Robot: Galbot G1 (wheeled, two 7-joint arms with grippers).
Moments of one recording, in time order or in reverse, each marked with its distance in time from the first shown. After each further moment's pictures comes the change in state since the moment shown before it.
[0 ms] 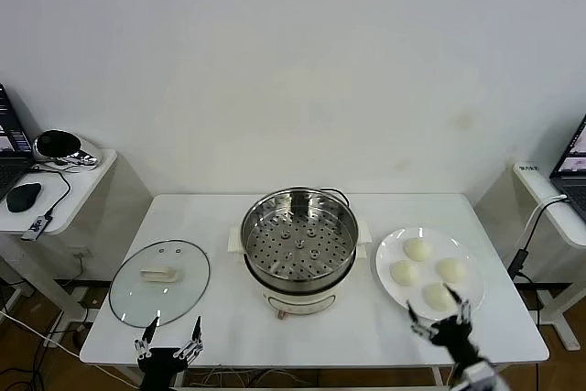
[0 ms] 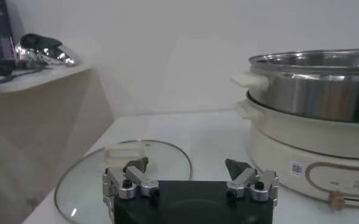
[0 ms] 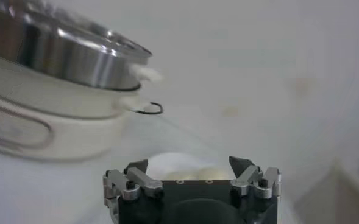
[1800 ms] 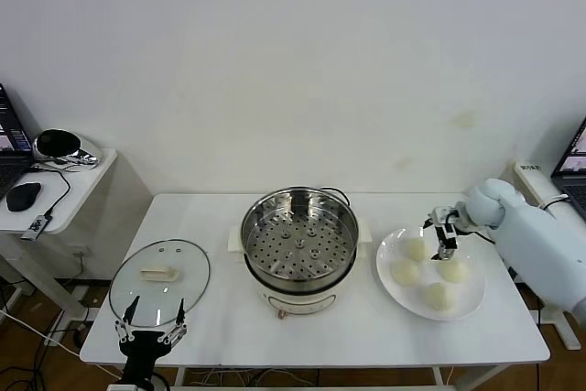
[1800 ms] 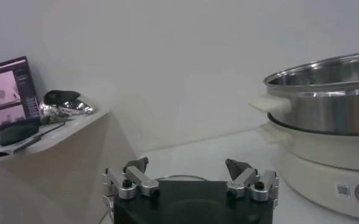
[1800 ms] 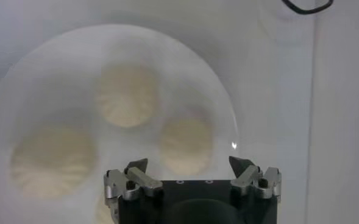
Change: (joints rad) left arm -0.029 0.001 -0.061 -0.023 0.113 -0.025 -0.009; right arm 1.400 -0.101 -1.180 -0.945 -0.125 -0.024 -0.873
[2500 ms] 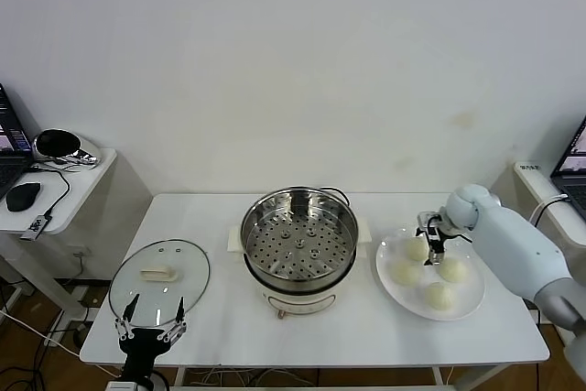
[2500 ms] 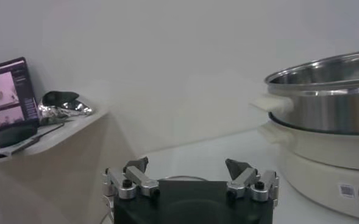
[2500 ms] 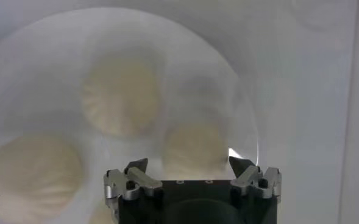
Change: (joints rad) left arm -0.009 0.007 -0.001 0.007 -0.005 -0.002 0.003; right arm 0.014 0.090 -0.007 -0.131 -0.054 0.020 0.009
